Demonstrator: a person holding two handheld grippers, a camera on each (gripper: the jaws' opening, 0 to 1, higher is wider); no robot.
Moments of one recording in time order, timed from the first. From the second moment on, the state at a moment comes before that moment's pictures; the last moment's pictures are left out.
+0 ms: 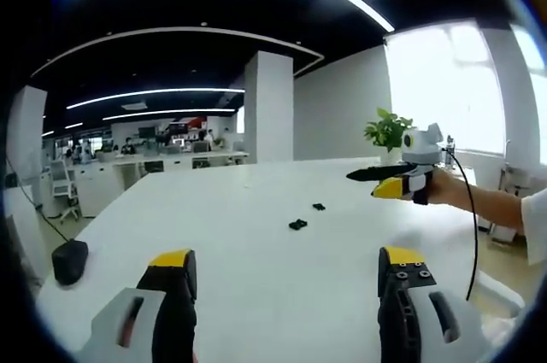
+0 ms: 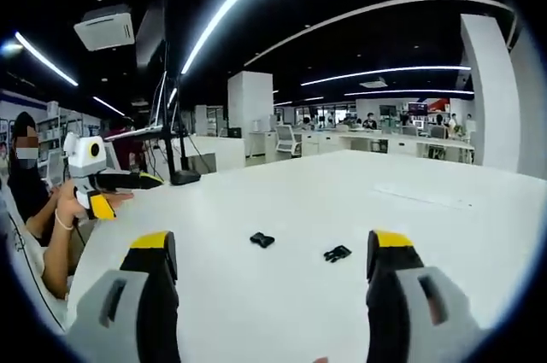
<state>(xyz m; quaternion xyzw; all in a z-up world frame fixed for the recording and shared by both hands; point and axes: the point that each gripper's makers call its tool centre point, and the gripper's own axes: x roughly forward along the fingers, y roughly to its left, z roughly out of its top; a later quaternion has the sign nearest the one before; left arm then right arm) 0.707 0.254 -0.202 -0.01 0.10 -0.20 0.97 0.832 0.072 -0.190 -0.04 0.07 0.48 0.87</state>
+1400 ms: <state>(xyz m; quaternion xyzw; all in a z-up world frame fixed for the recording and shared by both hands) 0.715 0.249 -0.215 -0.01 0.12 -0.21 0.97 0.849 0.119 -0.224 -0.08 0.11 0.51 0.85</state>
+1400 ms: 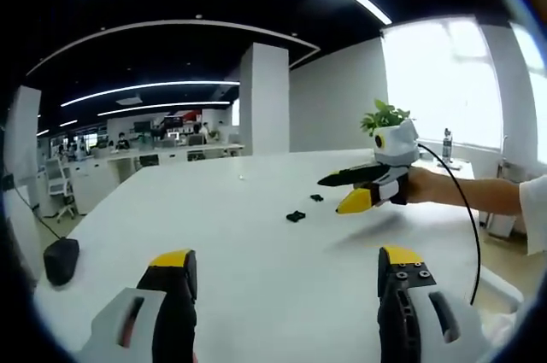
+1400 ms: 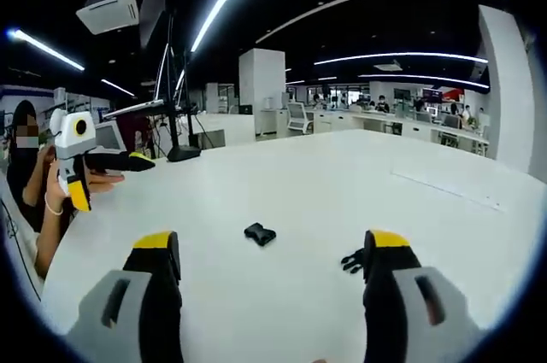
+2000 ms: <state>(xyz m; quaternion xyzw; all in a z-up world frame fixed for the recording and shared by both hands) 0.720 0.246 -0.220 0.00 0.13 -0.22 0.97 0.855 0.133 -0.236 -0.09 0.13 0.51 0.85</state>
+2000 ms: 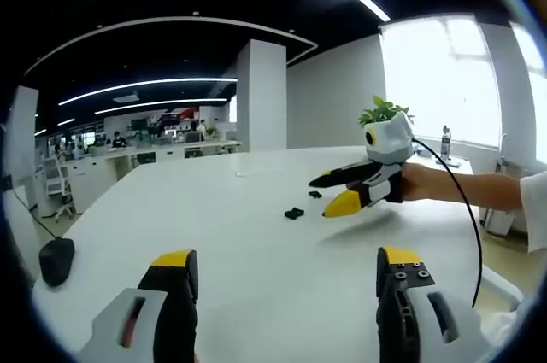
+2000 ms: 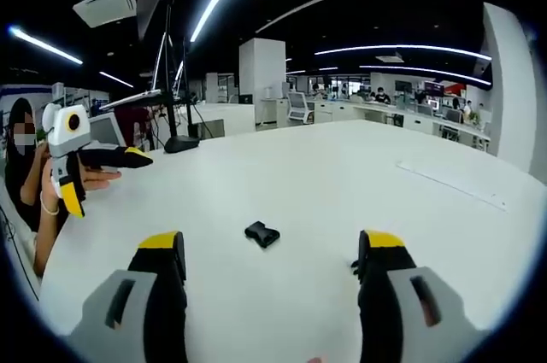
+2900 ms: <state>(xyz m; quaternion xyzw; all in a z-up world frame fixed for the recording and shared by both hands) 0.732 0.241 -0.223 -0.01 0.11 -0.23 0.97 0.853 0.159 -0.244 -0.12 0.14 0.52 0.83</state>
